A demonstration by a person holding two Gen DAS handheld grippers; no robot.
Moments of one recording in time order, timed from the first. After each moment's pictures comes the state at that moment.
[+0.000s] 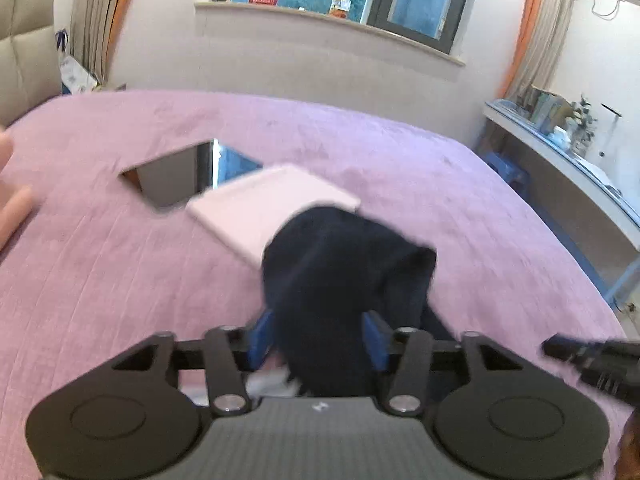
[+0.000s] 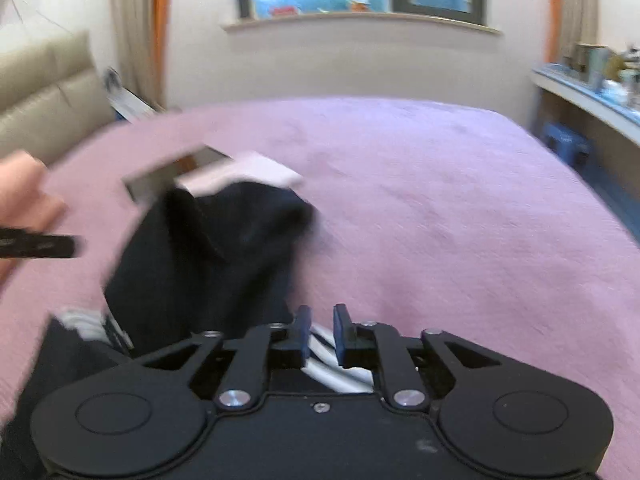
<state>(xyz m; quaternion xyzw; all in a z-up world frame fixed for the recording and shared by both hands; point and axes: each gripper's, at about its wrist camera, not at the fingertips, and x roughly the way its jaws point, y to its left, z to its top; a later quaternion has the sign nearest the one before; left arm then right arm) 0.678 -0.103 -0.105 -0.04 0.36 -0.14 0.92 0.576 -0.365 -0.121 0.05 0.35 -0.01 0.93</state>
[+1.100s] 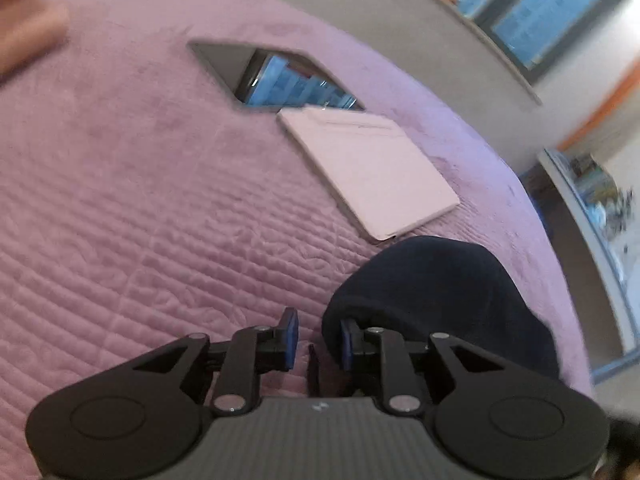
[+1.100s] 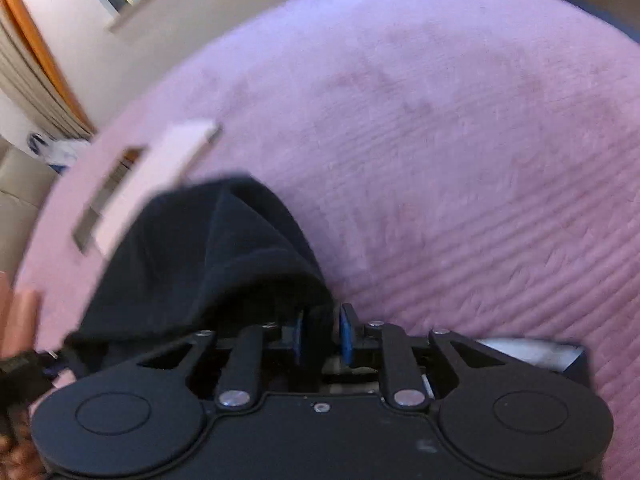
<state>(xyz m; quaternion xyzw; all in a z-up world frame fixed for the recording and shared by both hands) 0.765 -0.002 -0.212 -0.20 0.44 -0.10 0.87 0.625 -0.438 -0.184 0.26 0.44 -0.07 0.85</state>
